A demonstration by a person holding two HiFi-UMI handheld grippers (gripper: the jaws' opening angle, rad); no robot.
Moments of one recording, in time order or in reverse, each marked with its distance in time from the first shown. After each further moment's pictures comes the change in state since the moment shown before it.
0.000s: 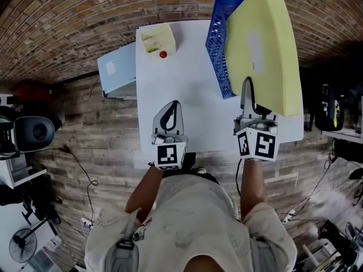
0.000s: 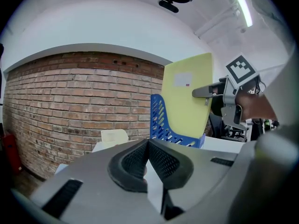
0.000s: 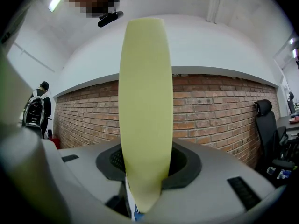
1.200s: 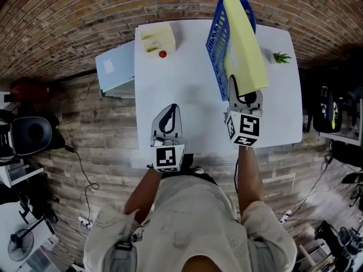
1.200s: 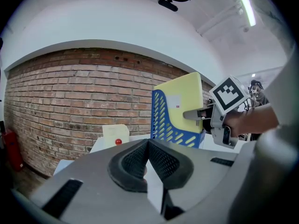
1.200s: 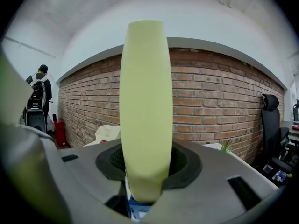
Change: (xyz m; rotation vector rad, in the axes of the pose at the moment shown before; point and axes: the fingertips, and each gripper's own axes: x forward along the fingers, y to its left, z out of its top) left arm -0.003 0.002 -0.017 -0.009 0.038 0.006; right arm 0.038 0.012 -0.091 -0.062 0.229 0.031
